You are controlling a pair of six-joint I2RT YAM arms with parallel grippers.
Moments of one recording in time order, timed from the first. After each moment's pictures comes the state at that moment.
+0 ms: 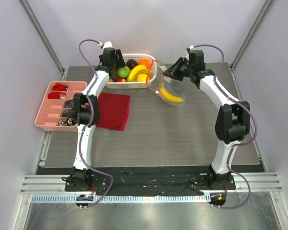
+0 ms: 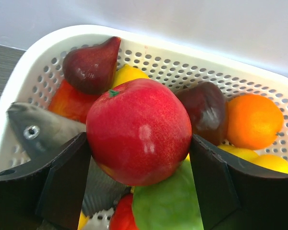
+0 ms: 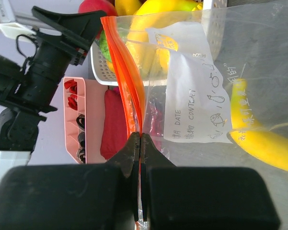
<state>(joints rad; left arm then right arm) -0.20 2.51 2.30 -0.22 -0.18 -0.37 0.21 1.91 1.65 -0.23 -0.45 0.81</state>
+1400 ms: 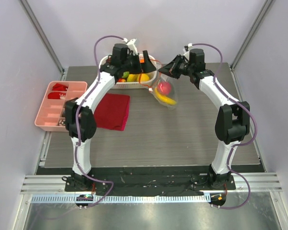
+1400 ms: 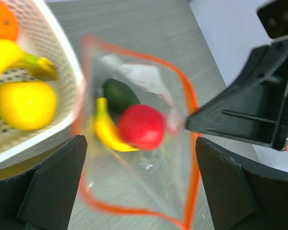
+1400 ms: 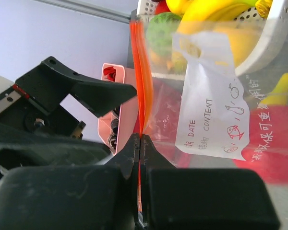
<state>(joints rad) -0.41 2.08 2.02 -0.36 0.41 -0.44 0.22 1.91 1.64 -0.10 -0.60 0.91</state>
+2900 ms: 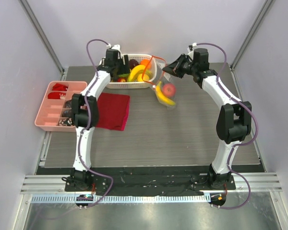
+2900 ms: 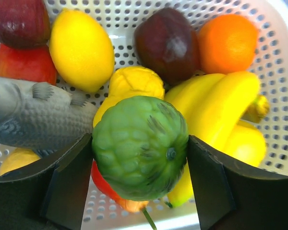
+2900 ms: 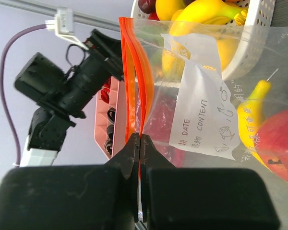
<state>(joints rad) -0.24 2.39 2.17 -0.34 -0.01 -0.24 0.17 1.91 1.64 -0.10 -0.61 0.89</state>
